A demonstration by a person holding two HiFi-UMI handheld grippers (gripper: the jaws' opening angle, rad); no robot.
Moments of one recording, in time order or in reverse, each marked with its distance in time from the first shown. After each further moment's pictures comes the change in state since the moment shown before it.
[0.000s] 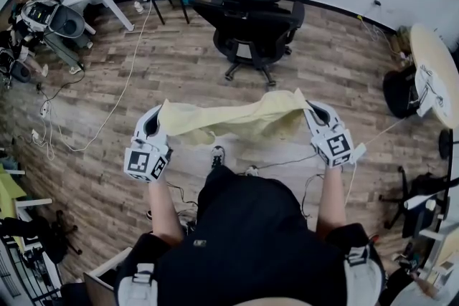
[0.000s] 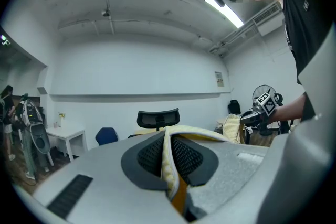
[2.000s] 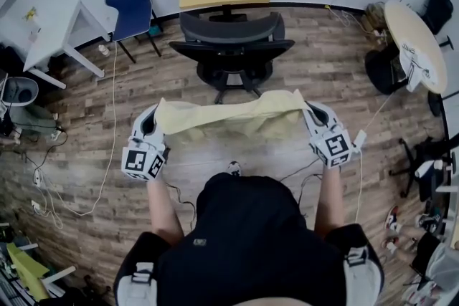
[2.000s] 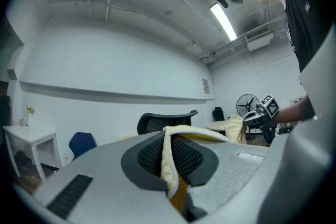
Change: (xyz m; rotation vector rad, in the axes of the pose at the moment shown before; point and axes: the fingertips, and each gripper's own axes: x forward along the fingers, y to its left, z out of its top) left arm 0.195 0.186 -0.004 -0.028 -0.056 -0.256; right arm 0.151 -0.036 0.051 0.067 0.042 -0.281
